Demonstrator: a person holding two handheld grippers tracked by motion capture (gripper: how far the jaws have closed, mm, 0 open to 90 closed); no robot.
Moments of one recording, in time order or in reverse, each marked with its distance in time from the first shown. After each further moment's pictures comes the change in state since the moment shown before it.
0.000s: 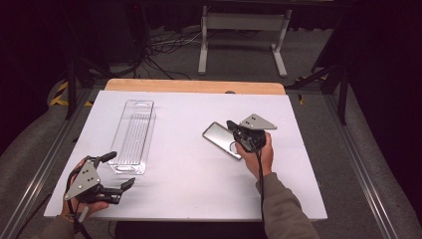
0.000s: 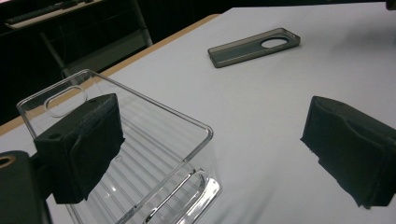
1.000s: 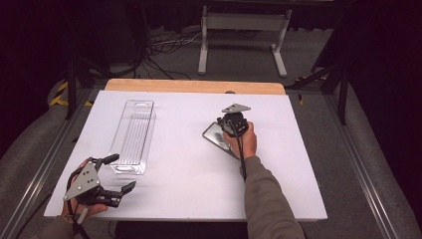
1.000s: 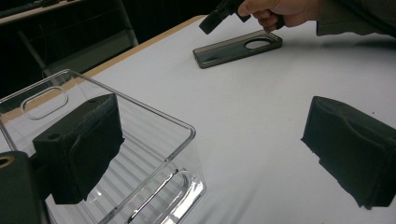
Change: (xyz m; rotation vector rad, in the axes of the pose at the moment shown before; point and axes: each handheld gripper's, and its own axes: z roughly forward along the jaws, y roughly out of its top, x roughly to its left) left arm -0.002 -0.002 0.000 -0.012 -0.061 -0.017; right arm -0.017 -0.011 0.096 0.265 -0.018 0.054
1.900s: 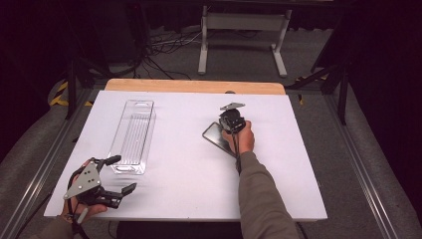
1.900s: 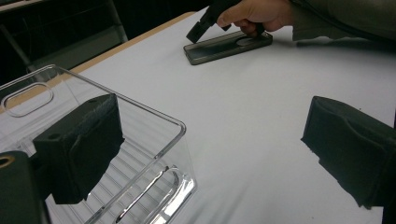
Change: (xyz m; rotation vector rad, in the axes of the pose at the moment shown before) left arm 0.001 -0.002 0.002 0.017 -0.046 -0.008; right arm -0.011 -0.002 0.031 0.103 -0.070 0.043
